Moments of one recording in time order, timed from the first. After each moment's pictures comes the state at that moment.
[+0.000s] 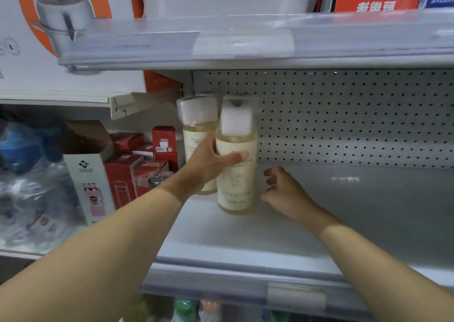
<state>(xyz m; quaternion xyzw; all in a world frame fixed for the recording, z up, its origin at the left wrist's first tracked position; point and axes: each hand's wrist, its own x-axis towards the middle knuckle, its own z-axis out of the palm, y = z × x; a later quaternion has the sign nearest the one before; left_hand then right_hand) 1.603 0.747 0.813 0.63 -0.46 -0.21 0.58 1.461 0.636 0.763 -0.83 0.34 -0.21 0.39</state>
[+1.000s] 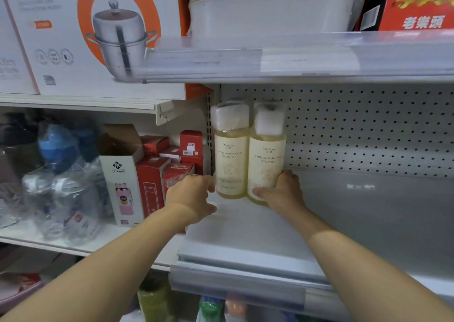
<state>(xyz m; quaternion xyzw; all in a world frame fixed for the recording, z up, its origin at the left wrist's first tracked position) 1.646 0.824 0.781 0.88 -0.45 0.05 0.14 1.524 0.665 0.760 -0.80 0.44 -0.27 0.31</state>
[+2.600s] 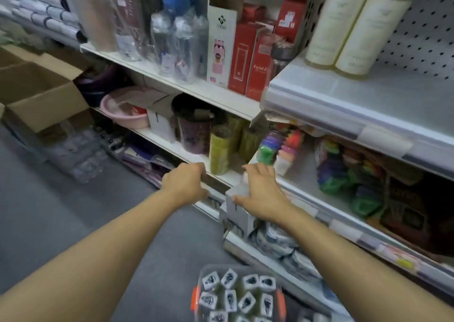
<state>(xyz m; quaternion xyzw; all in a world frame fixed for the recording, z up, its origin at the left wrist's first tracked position) 1.496 1.089 0.611 0.96 -0.21 -0.16 0.13 1.399 0.938 0.626 -0.97 0.12 0.05 0.21</state>
